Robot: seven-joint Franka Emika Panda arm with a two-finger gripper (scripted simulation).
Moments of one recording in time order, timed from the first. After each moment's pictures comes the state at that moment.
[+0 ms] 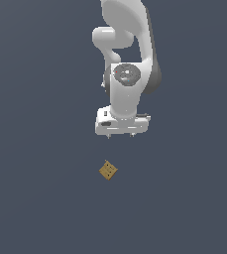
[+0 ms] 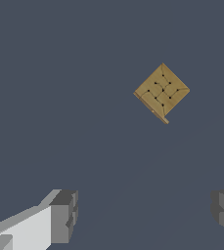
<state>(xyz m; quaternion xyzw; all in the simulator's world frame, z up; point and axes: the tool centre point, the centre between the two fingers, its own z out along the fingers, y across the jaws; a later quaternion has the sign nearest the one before) -0.010 0.032 0.156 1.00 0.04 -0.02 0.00</state>
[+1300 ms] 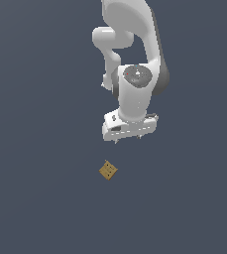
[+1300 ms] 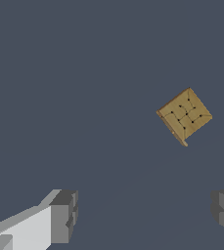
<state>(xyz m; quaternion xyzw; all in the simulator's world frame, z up) 0.009 0.062 0.159 0.99 0.11 -0.01 -0.01</state>
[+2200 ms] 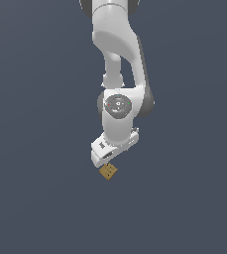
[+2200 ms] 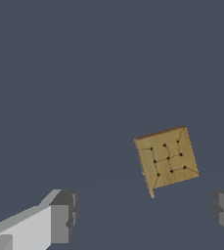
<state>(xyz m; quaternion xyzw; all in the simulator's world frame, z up) 0.058 0.013 0.104 0.95 0.30 0.00 0.00</state>
